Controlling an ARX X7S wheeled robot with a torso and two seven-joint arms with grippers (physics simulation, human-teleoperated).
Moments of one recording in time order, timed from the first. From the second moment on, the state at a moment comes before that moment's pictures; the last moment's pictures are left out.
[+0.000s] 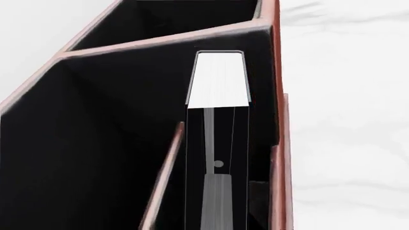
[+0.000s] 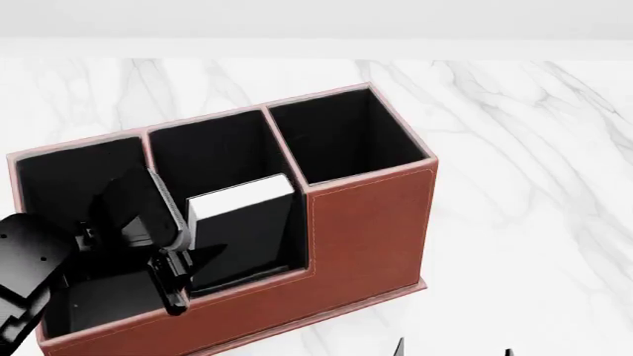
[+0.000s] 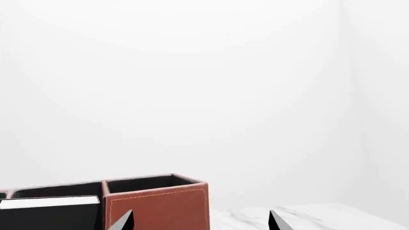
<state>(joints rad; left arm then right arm) -1.21 -0.24 1.41 -1.25 -0.85 0.17 0.68 -0.07 0.33 -0.39 0.03 0.07 -0.68 0.53</state>
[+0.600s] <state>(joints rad) -1.16 -0.38 1.15 -0.90 -0.80 0.01 0.57 -0.06 0.33 -0.39 0.03 0.08 -0.67 0.54</state>
